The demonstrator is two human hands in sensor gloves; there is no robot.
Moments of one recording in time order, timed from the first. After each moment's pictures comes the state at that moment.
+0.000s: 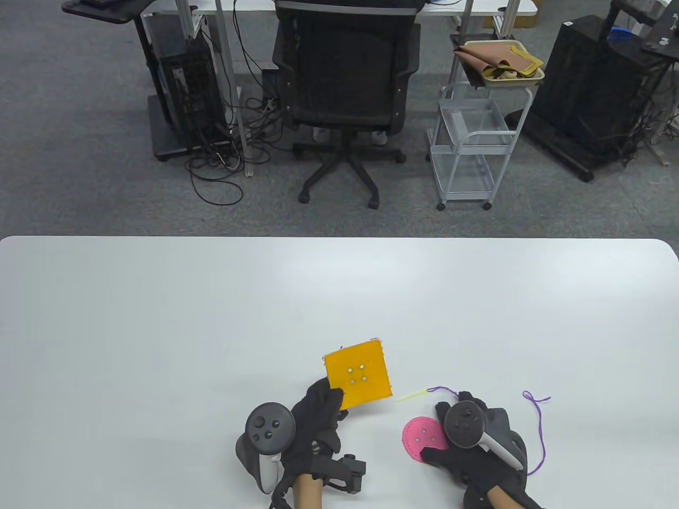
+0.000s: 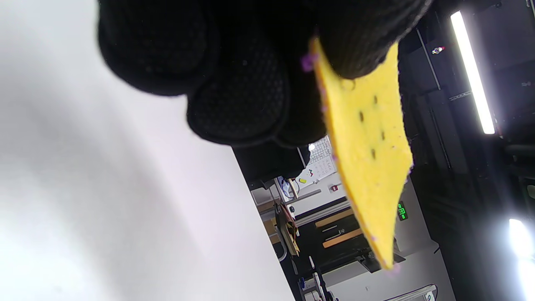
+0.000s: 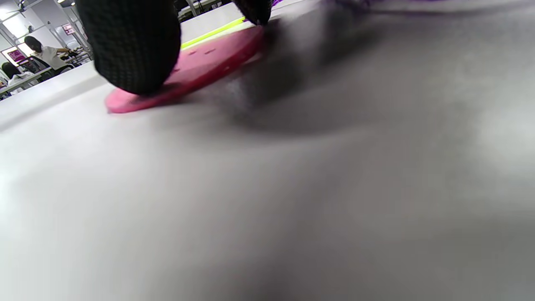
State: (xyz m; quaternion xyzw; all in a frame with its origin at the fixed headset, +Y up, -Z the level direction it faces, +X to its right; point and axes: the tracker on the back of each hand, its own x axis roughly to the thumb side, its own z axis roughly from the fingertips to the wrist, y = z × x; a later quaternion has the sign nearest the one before) left_hand -0.100 -0.745 -0.281 0.08 0.04 0.56 0.82; right_hand 0.207 -0.784 -0.295 0.04 0.21 0.97 0.15
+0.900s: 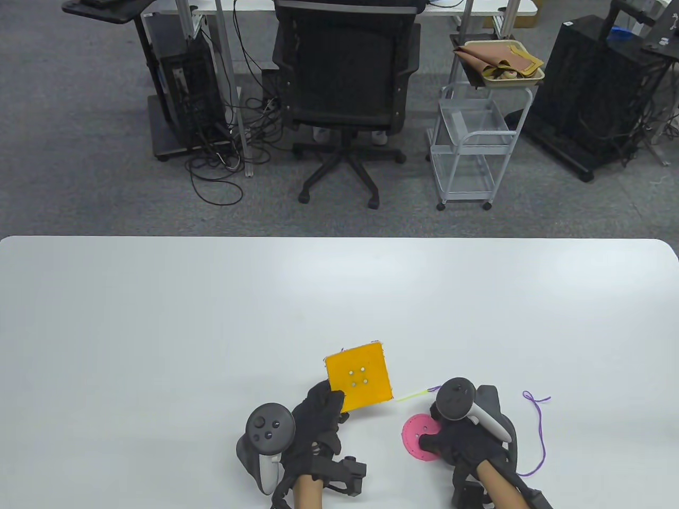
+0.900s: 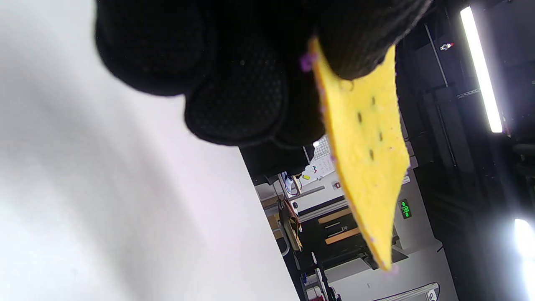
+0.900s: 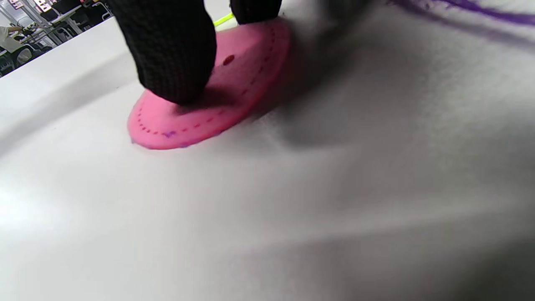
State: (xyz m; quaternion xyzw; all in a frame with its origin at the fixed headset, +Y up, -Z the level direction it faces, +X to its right) left_hand -0.099 -0.747 -0.280 0.07 0.04 0.56 0.82; right_hand 0.195 -0.778 -0.323 0.01 0.27 0.95 0.16
